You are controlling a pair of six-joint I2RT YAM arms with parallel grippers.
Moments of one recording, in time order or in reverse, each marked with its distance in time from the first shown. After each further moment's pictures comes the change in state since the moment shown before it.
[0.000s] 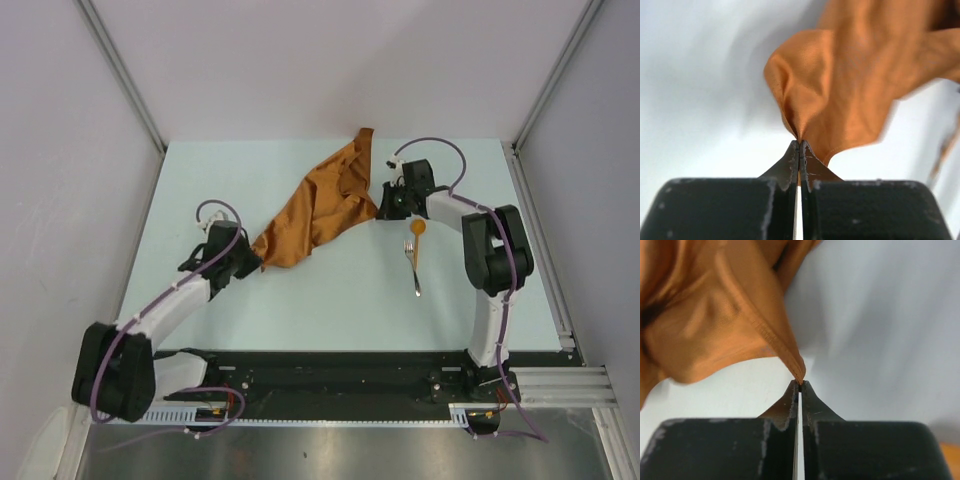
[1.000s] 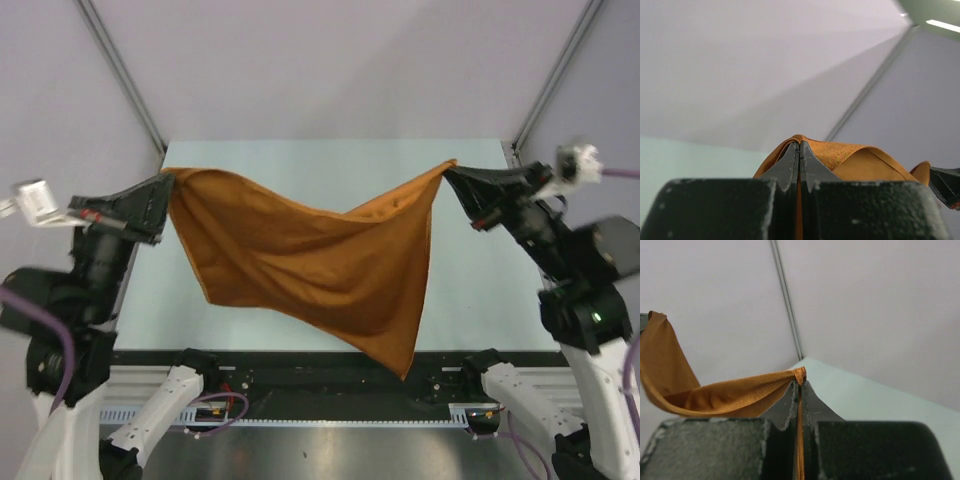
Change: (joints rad) left arm 0.001 -0.580 0.849 -0.190 0.104 0.254; right arm 0.074 -1.292 -0.005 -0.049 -0.037 0.113
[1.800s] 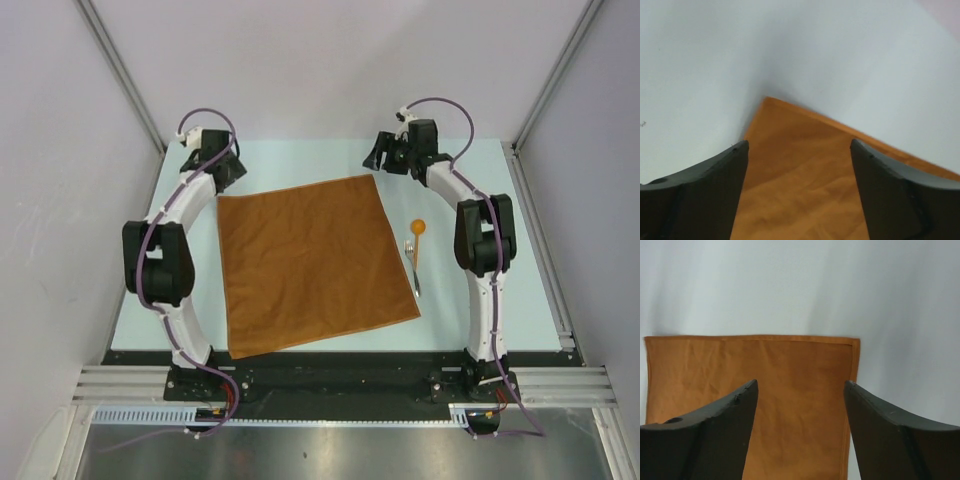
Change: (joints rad) left arm 0.198 1.248 0.057 -0.011 -0.432 -0.038; right arm -0.137 1.503 0.452 0.126 -0.022 0.043
